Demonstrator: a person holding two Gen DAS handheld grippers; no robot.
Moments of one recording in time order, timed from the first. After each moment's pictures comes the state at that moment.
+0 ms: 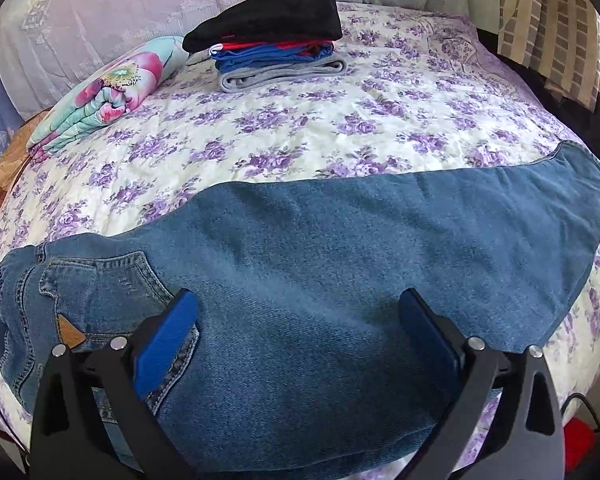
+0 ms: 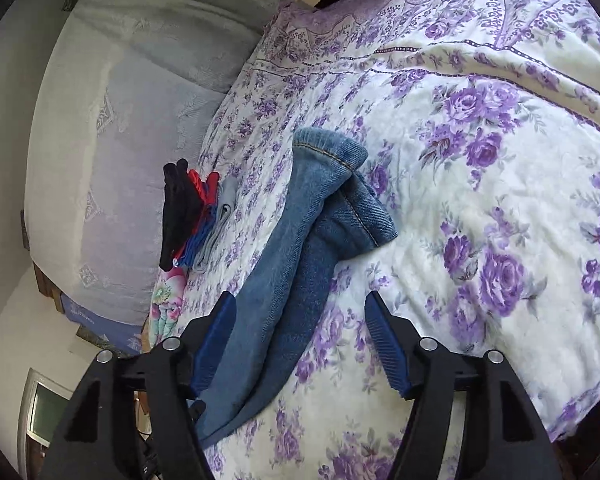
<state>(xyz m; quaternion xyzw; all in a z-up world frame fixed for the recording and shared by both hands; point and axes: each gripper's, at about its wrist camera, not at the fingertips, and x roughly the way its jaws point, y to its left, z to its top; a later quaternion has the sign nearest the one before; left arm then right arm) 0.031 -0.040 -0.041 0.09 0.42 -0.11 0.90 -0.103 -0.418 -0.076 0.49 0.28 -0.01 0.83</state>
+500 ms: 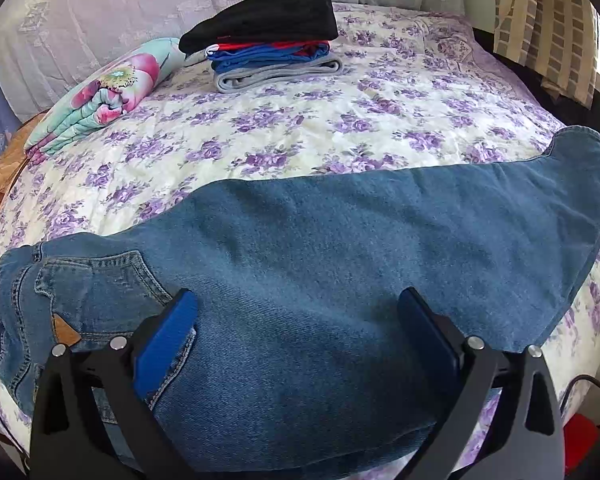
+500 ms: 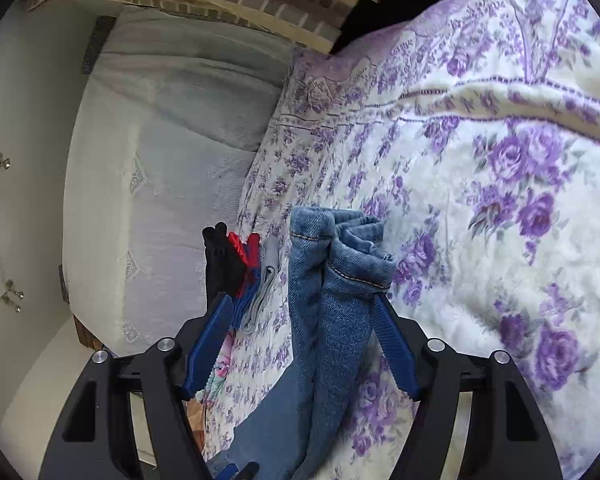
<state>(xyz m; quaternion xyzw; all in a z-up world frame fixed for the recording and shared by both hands) 0.029 -0.040 -0.043 0.09 0.41 -0.11 0.90 -0.099 -0.436 -0.063 0.54 0.14 0.00 0.83</state>
